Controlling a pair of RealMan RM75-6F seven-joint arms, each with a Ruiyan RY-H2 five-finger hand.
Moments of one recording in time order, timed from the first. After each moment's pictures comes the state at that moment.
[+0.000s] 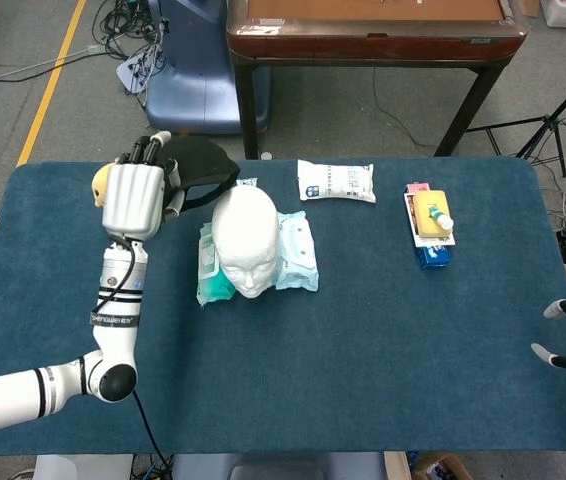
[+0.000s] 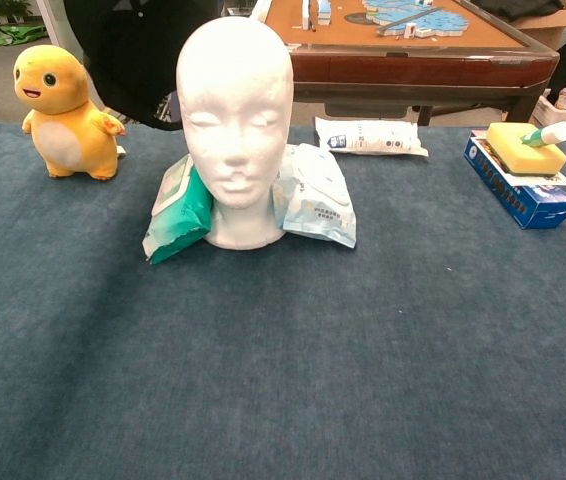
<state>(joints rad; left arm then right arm) -0.97 -1.40 -0.41 -1.64 0.87 1.43 0.71 0.08 -0.96 0.10 -1.67 -1.32 1.36 0.00</state>
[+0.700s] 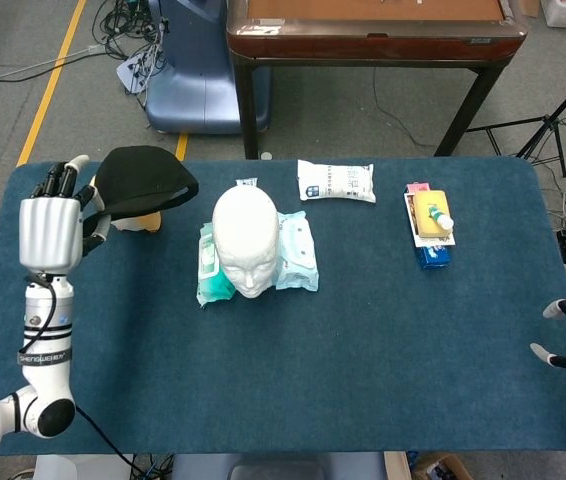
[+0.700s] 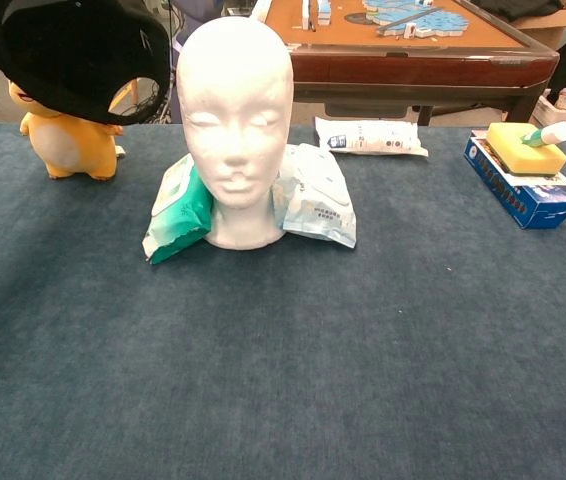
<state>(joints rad) -0.70 -1.26 -0.28 -1.70 1.10 1.58 0.54 0.08 -0.97 0.10 -1.68 -1.31 1.36 -0.04</state>
